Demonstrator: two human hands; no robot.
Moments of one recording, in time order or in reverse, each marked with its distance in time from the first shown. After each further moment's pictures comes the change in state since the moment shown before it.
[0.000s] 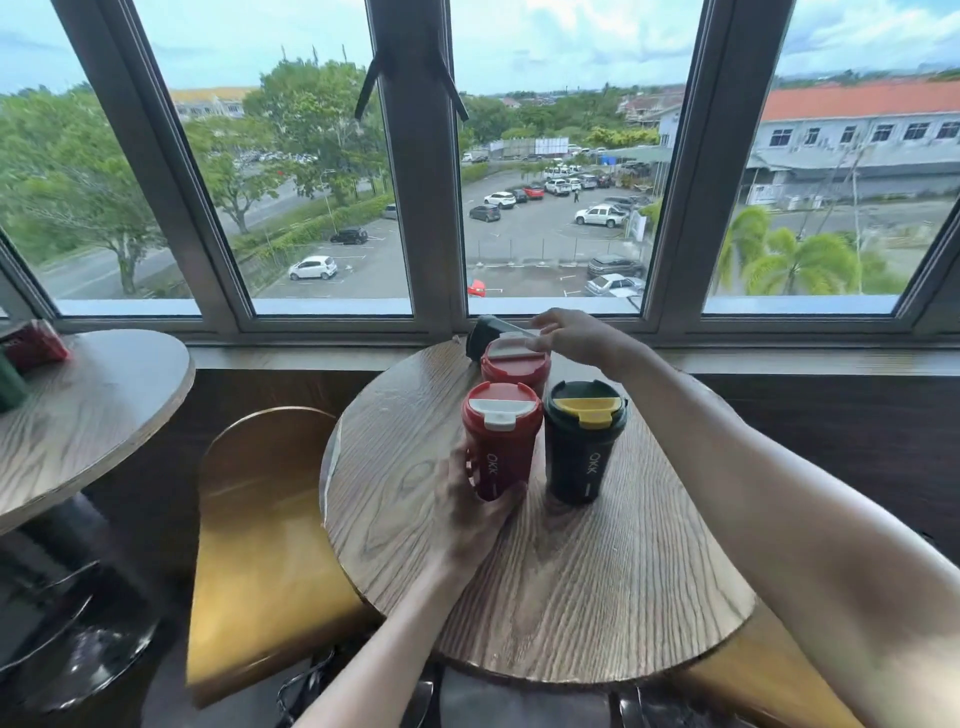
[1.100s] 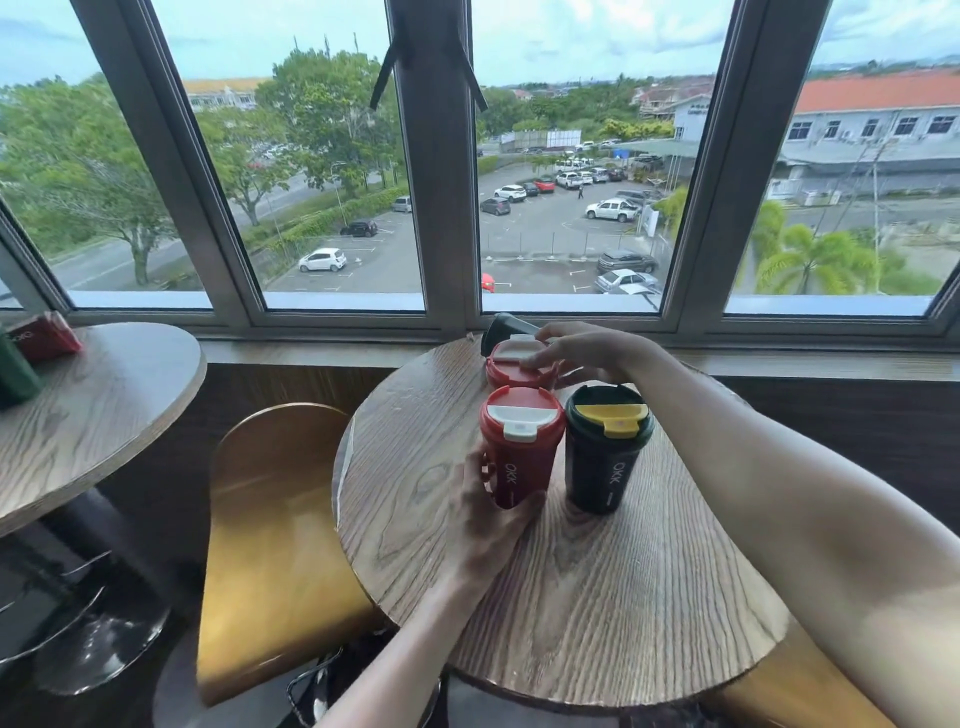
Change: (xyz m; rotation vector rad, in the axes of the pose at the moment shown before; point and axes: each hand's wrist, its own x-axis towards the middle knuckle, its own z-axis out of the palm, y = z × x) left_hand -0.002 0.002 -0.004 -0.086 0.008 0.038; right_hand 0.036 0.011 0.012 0.161 -0.280 0.066
